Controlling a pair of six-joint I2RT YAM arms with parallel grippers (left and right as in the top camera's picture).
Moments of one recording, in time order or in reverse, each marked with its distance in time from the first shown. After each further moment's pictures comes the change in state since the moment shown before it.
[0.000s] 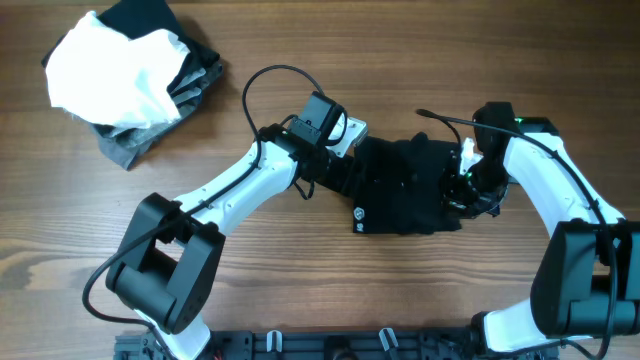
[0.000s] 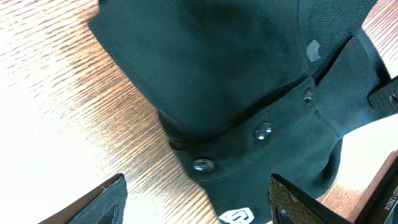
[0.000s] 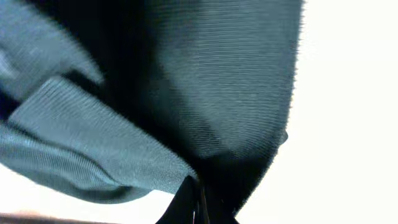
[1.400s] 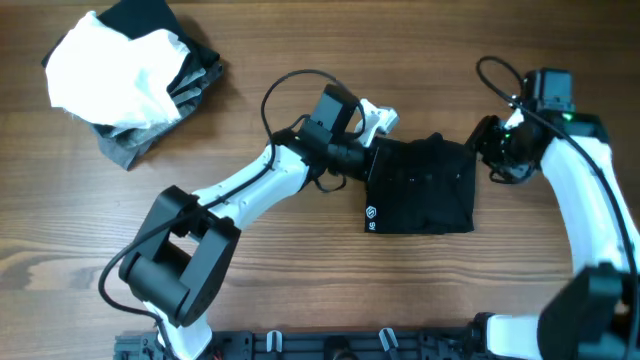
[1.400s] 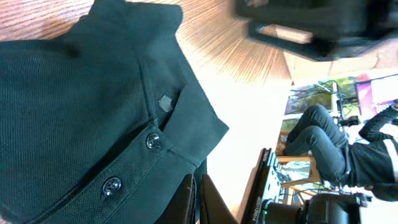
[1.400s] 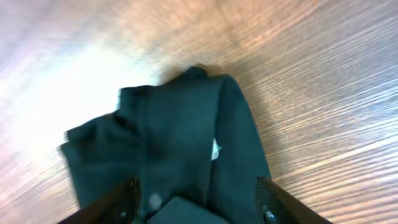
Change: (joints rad) left arm -0.045 0.050 -0.006 0.372 0.393 -0.277; right arm -0.119 -0.140 0.101 0.253 0.066 0.229
